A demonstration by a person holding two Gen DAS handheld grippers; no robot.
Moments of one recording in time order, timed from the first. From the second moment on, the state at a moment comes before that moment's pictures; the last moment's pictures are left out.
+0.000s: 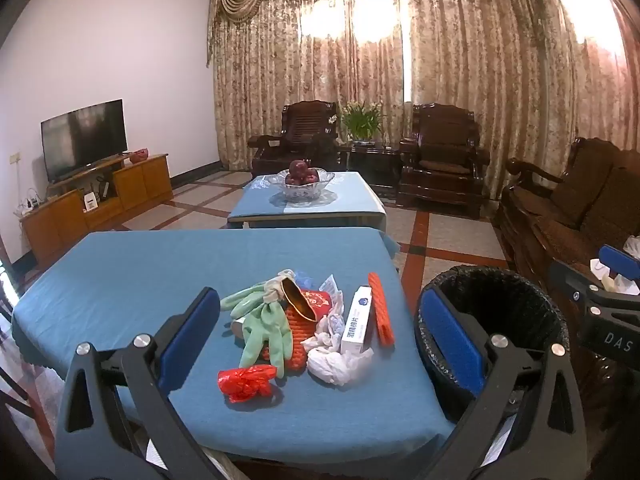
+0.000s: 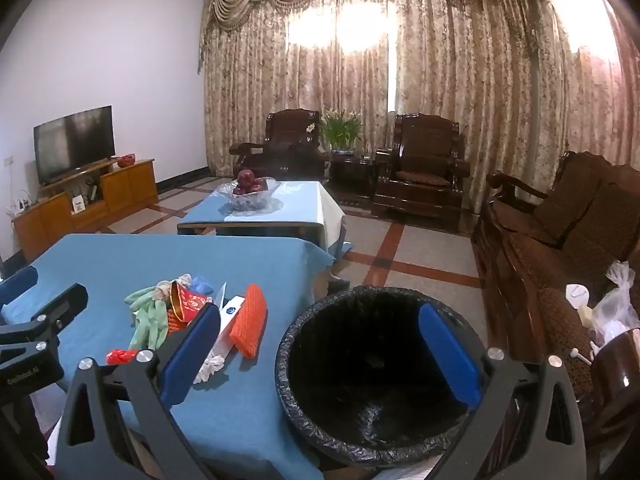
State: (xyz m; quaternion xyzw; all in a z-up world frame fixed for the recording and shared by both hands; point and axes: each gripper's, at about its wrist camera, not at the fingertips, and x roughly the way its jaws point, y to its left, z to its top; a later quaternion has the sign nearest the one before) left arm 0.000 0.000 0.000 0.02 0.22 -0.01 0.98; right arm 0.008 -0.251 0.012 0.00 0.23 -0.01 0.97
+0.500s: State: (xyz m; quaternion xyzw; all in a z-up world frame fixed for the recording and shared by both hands) left arm 0.002 0.000 -0.001 0.02 0.22 -0.01 0.98; right arm 0.008 -0.251 0.012 0.01 0.22 -0.01 0.97
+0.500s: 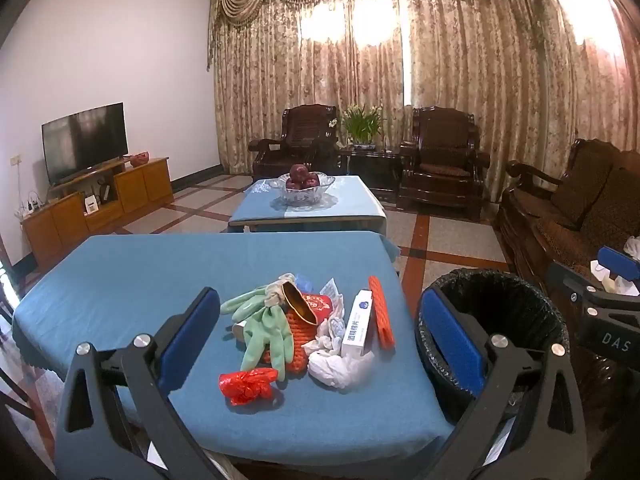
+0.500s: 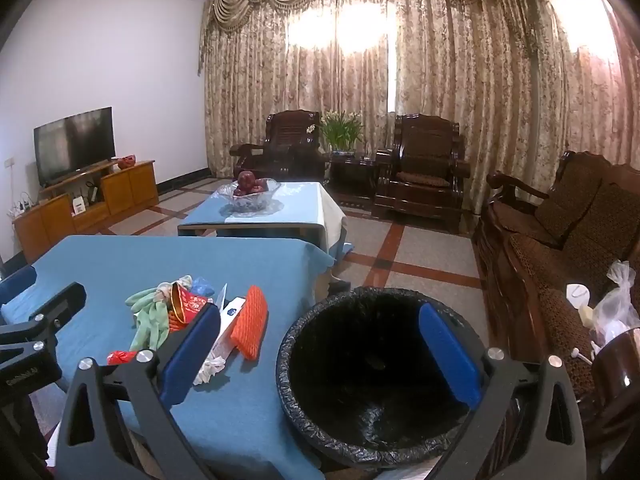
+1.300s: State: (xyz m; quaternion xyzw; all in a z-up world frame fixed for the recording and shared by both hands) left arm -0.001 0.000 0.000 0.02 0.21 -0.01 0.98; right arm 0.008 -0.251 0.012 0.01 0.23 -0.01 0.97
